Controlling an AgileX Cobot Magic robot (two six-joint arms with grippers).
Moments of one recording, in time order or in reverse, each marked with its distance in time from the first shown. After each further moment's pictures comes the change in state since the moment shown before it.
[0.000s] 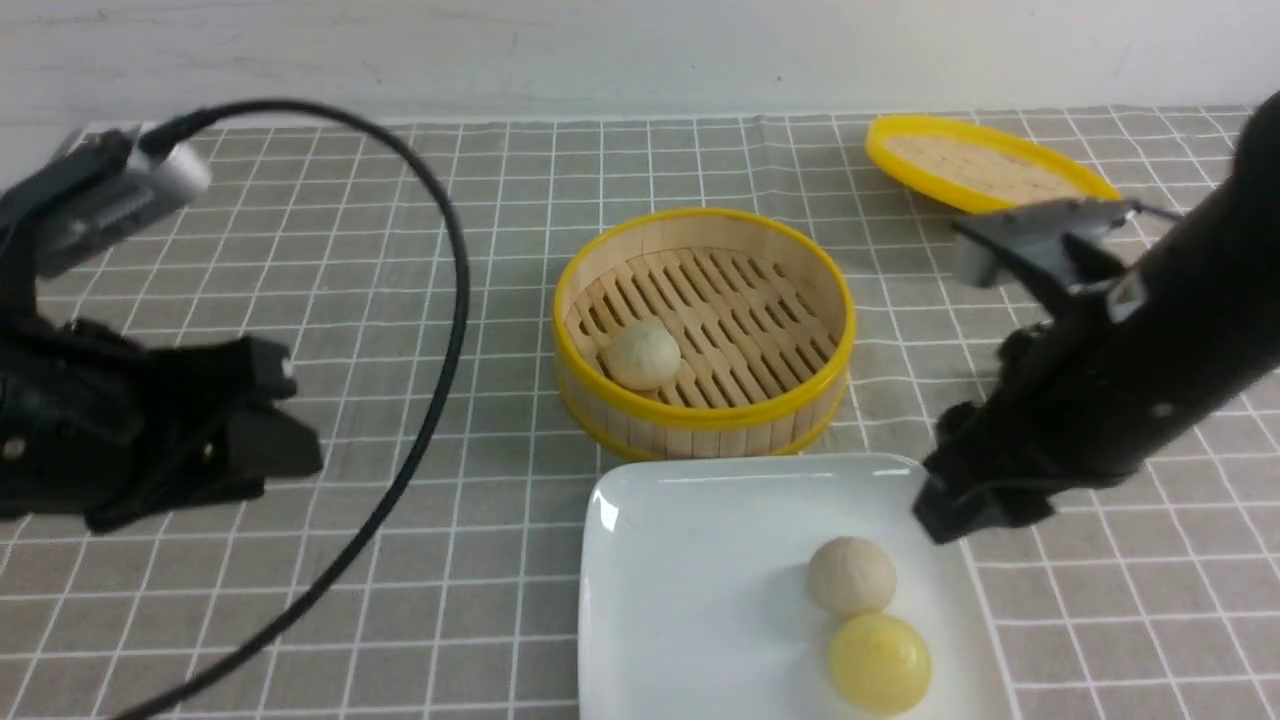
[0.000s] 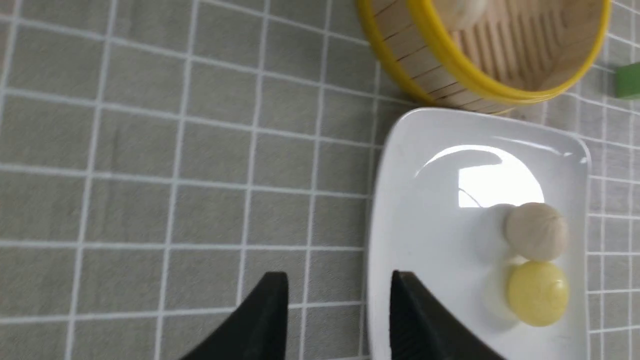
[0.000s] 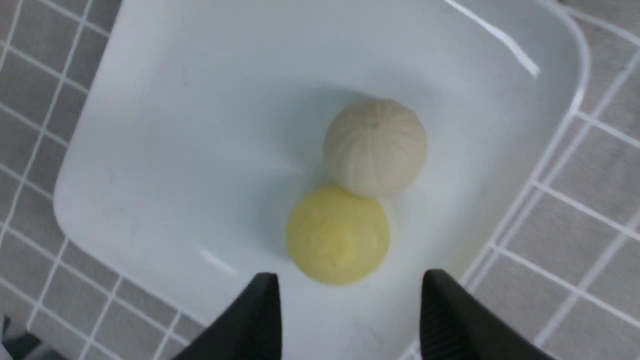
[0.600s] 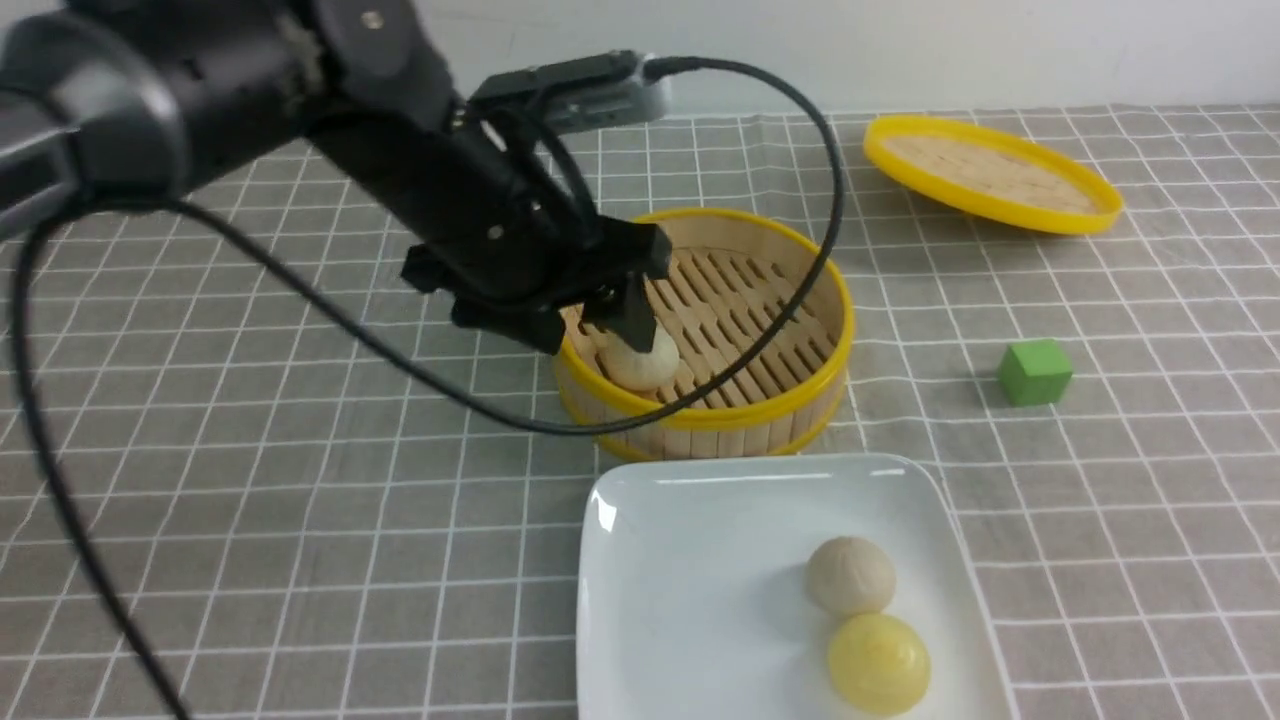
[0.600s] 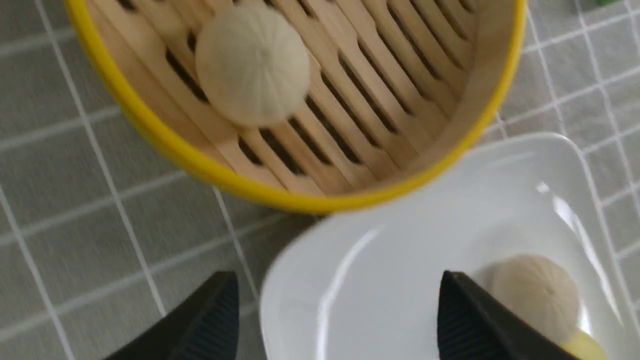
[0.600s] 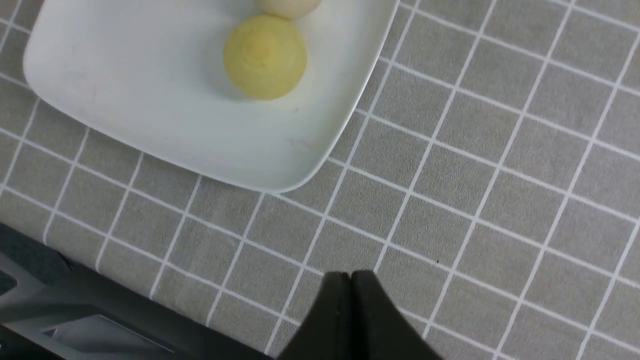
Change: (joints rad) right arm 0.000 -0.530 0.234 -0.140 0.198 0.157; left arm -0.373 0.740 -0.666 0.192 0.031 0.010
